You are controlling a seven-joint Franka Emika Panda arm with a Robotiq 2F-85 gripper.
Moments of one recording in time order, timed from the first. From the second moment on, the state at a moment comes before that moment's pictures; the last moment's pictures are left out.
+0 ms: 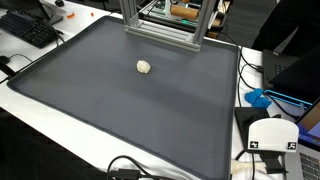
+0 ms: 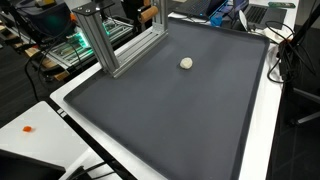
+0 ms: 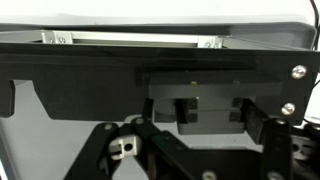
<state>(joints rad) 0.16 -0.69 0.22 -2.58 0.11 1.90 0.24</state>
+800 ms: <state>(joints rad) 0.16 -0.69 0.22 -2.58 0.13 1.92 0.26</state>
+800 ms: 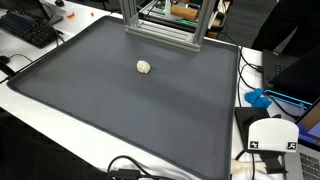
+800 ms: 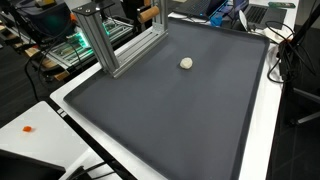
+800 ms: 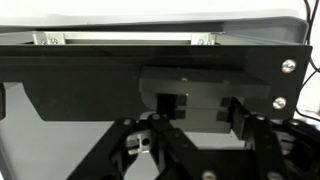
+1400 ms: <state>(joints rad) 0.15 -0.61 0.22 -2.49 0.09 1.93 0.23</state>
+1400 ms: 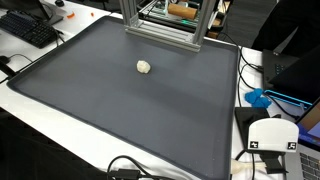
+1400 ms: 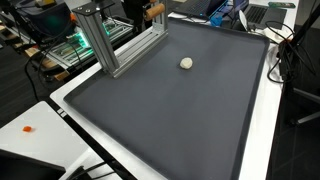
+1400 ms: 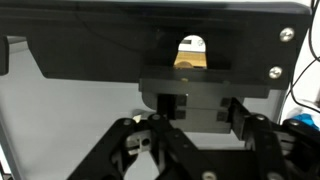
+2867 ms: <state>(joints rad) 0.11 -0.22 0.16 -2.30 -0.01 2.31 0.07</state>
